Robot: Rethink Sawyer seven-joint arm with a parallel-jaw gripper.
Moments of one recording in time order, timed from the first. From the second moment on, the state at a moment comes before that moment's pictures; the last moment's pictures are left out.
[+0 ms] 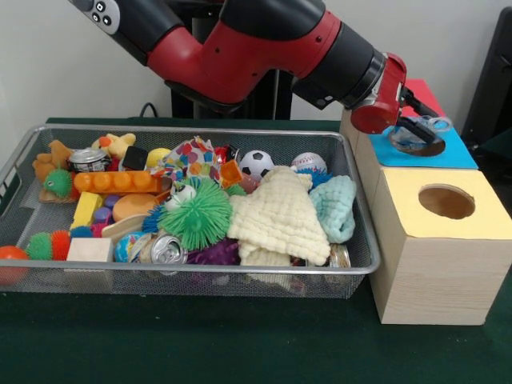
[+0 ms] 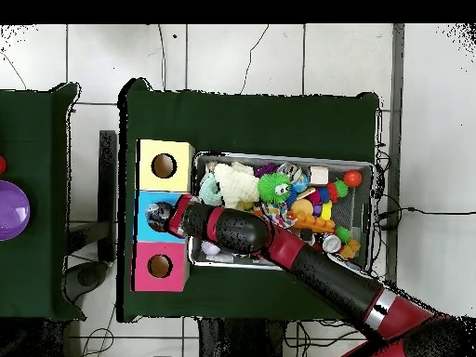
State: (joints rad) arm -0.97 -0.11 0.99 2.02 -0.14 0.30 0.34
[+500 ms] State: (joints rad) arm -0.98 -0.10 0.99 2.02 -0.18 0.30 0.34
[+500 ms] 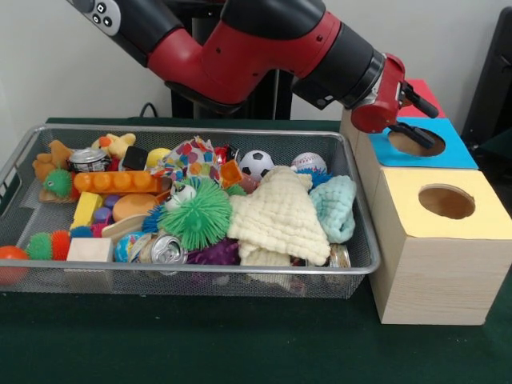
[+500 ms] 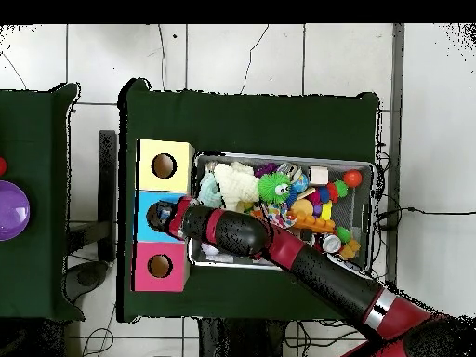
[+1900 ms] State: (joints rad) arm -0.79 -0.44 0.81 2.02 -0.16 0.34 0.36
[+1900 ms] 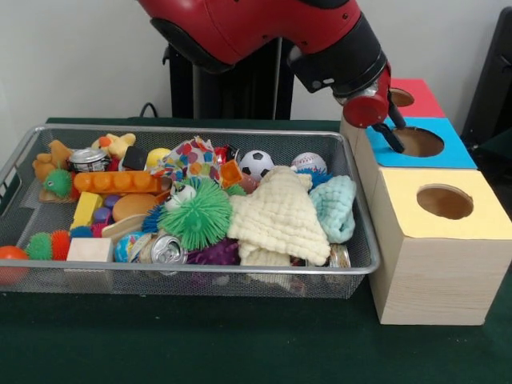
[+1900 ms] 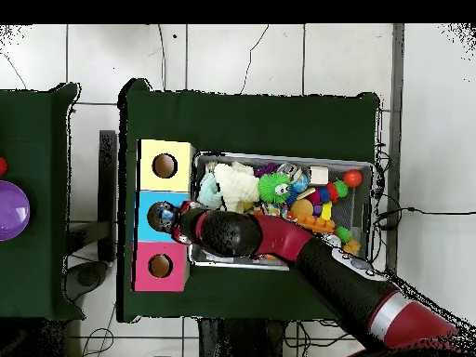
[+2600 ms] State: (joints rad) arm -0.84 -0.51 0.78 2.03 -0.11 0.34 0.36
